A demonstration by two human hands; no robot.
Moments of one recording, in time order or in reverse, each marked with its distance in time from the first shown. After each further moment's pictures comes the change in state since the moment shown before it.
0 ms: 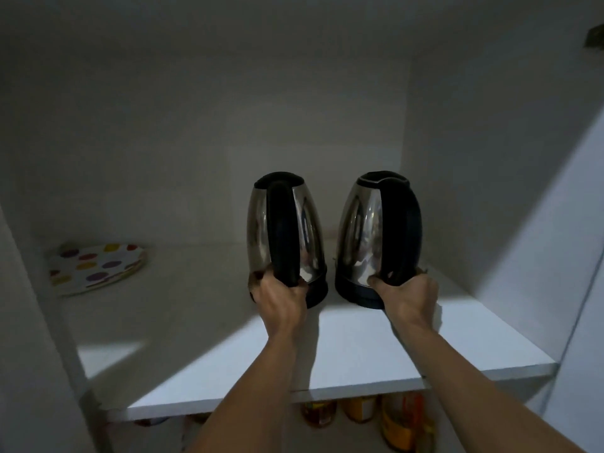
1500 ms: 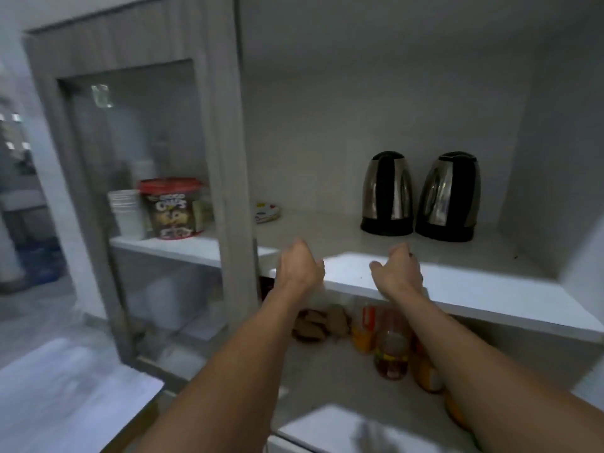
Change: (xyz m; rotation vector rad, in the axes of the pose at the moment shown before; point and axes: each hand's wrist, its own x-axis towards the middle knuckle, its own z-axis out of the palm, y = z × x) left_hand -0.131 0.030 -0.176 0.571 -0.039 -0.052; right_hand -0.156 -0.047 -0.049 -0.182 -0.612 -0.258
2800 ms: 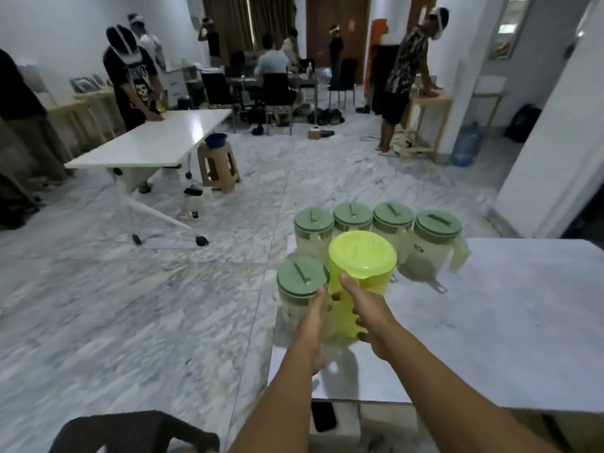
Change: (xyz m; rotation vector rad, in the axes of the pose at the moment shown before) left_hand -0.573 -0.578 -0.476 -1.162 0.891 -1.247; right_hand -0.867 -0.278 0.385 0.142 -1.728 0.010
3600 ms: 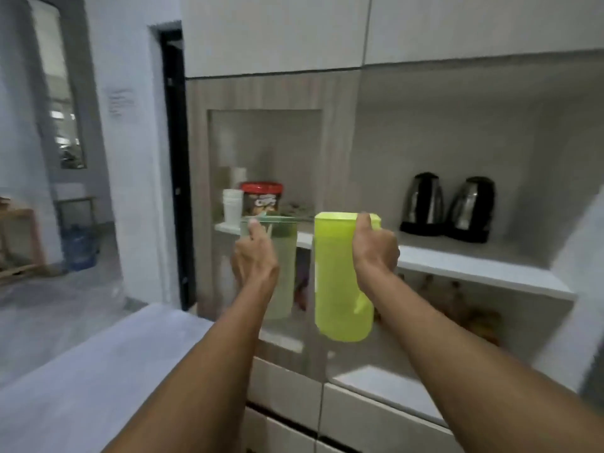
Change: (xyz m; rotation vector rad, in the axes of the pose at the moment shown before) left_hand -0.356 -0.136 0.487 0.449 -0.650 0.864; right_hand -0.454 -0.004 -0.495 0.273 1.886 -0.364
